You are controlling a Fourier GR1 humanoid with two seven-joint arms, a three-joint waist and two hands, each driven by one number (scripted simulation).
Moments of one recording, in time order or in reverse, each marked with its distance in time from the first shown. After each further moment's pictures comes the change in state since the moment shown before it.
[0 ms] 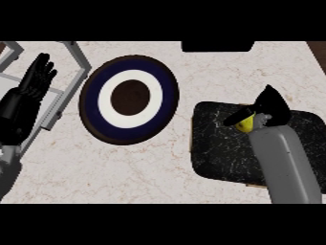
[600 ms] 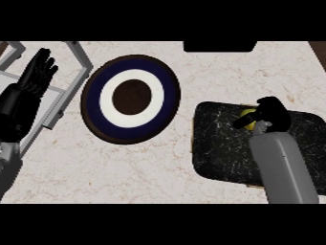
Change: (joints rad) left arm -0.019 -0.026 0.030 -0.031 -0.031 -0.026 0.056; right arm 0.044 0.028 -0.054 0.049 0.095 -0.013 -0.057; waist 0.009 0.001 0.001
